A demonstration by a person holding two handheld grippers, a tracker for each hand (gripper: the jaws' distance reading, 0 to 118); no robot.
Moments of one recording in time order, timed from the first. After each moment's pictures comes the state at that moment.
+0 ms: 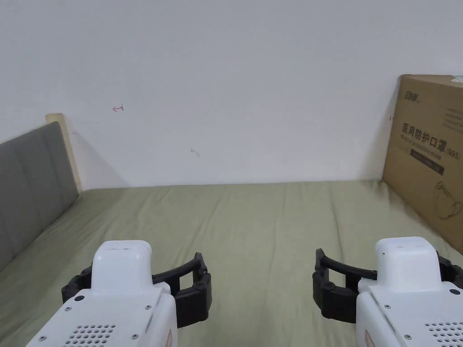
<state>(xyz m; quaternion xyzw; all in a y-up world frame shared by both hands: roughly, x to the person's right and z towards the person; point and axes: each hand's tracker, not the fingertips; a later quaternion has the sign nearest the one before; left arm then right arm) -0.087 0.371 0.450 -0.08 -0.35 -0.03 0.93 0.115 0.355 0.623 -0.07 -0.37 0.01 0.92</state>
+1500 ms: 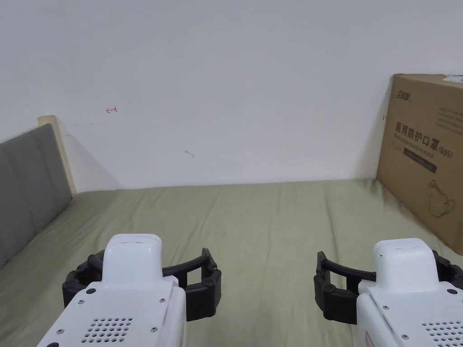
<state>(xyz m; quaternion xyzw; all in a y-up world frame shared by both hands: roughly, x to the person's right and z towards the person) -0.068 0.375 0.460 -0.06 -0.34 -0.05 0.94 0.124 0.350 0.627 -0.08 -0.38 0.02 0.92</state>
